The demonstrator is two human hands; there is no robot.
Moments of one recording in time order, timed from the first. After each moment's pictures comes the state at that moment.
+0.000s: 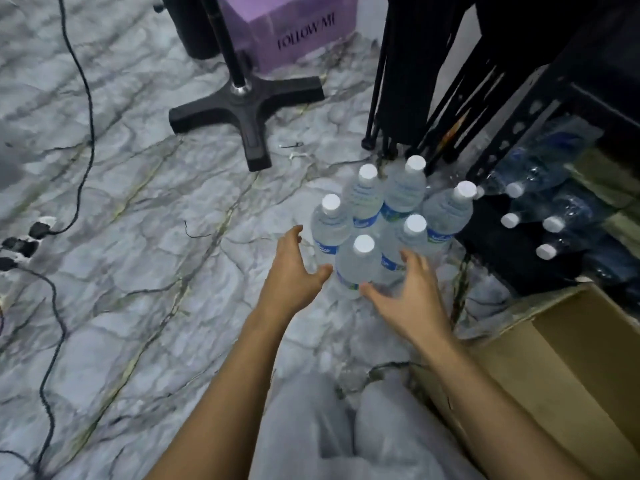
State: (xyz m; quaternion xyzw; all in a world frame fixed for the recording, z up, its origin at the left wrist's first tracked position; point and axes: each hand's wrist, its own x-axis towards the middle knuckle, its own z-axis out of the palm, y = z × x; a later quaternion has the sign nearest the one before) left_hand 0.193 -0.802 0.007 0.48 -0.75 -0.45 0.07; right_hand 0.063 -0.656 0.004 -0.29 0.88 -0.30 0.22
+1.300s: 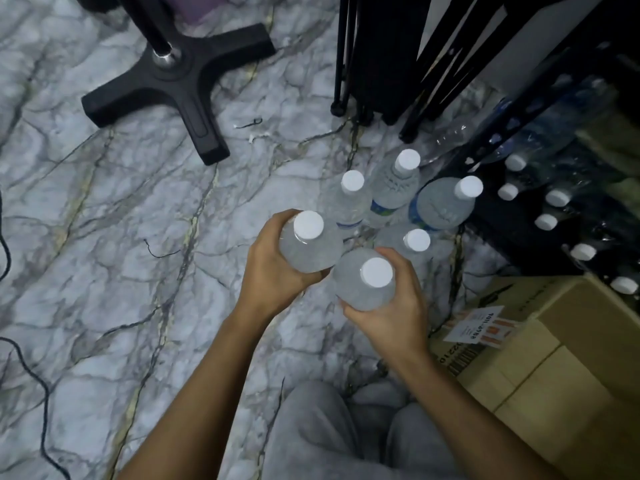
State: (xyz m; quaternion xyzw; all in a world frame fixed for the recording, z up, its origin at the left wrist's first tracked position) left_hand 0.150 -0.879 0.002 0.37 -0.76 -0.51 0.13; right_hand 0.073 -0.708 -0.010 -0.22 0.86 -0.45 0.13
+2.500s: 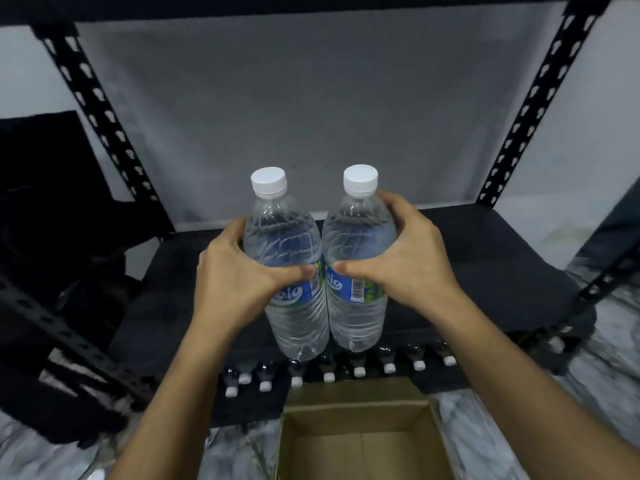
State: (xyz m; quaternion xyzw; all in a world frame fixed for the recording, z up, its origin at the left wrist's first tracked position) left_hand -0.144 -0.534 0.378 -0.02 -0.84 -0.52 0.13; right_hand -0.123 -0.326 0.391 -0.01 0.84 -0.51 -0.19
